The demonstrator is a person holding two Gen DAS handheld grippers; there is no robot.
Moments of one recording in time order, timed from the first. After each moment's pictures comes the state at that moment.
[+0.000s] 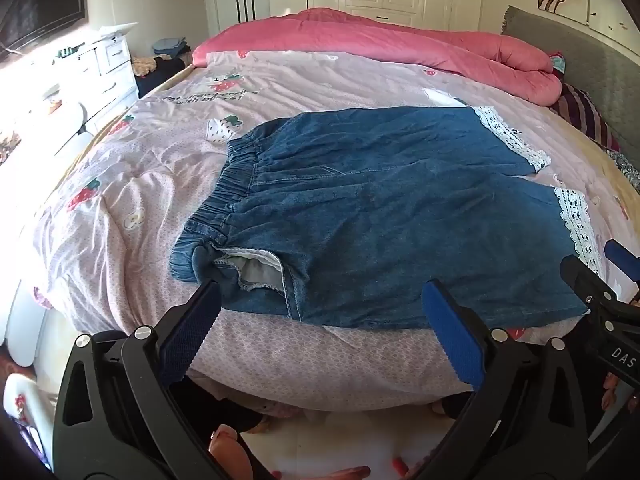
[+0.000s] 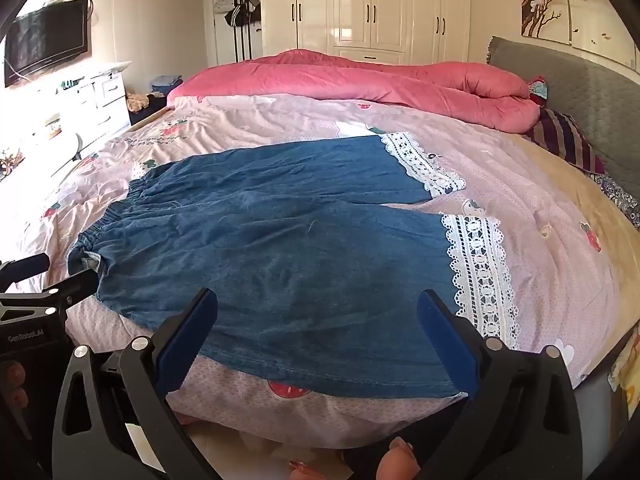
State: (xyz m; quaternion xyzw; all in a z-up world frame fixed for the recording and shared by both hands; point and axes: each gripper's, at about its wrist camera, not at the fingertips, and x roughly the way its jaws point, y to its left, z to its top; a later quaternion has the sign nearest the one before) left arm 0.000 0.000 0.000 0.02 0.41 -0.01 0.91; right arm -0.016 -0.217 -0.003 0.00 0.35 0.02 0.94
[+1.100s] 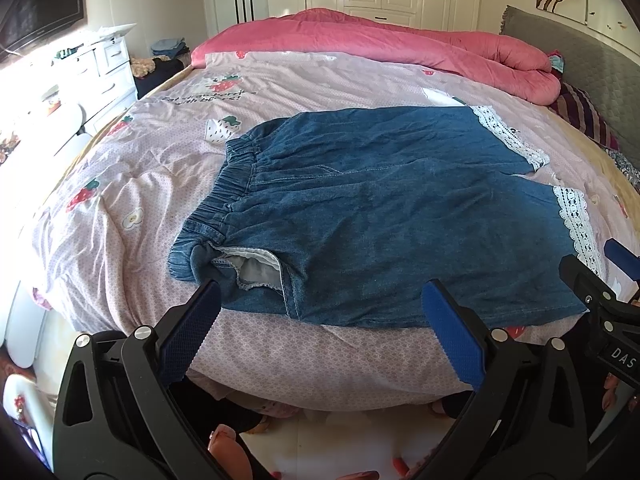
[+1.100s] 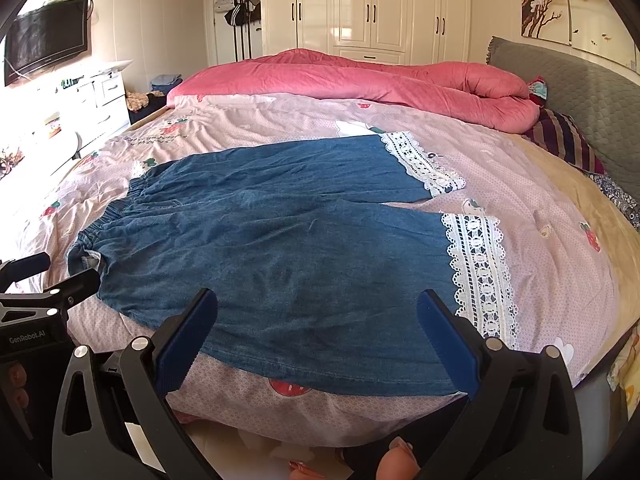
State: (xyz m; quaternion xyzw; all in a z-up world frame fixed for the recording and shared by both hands) left arm 0.001 -0.002 -0.002 0.02 0.40 -0.01 0.91; right arm -0.017 -0.216 -0.003 0.00 0.35 0.02 0.94
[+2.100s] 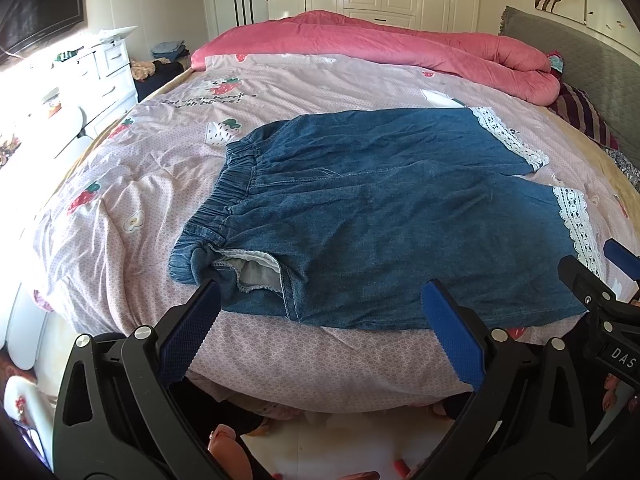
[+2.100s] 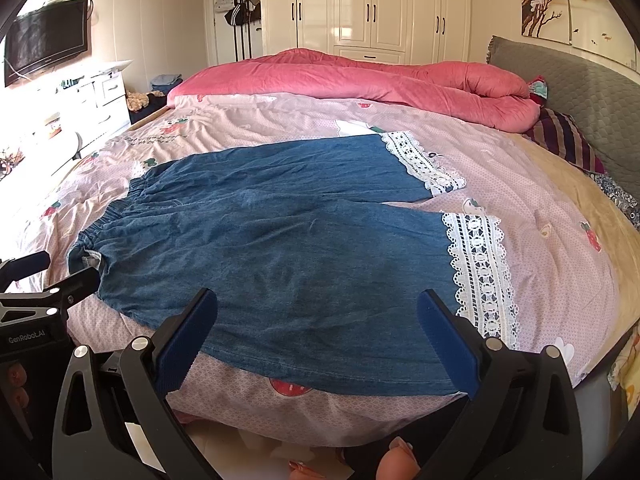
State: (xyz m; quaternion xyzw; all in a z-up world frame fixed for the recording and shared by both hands) left arm 0.001 -0.004 0.002 0.02 0.40 -0.01 0.92; right arm -0.017 -0.216 -0.003 0.00 0.35 0.02 0.94
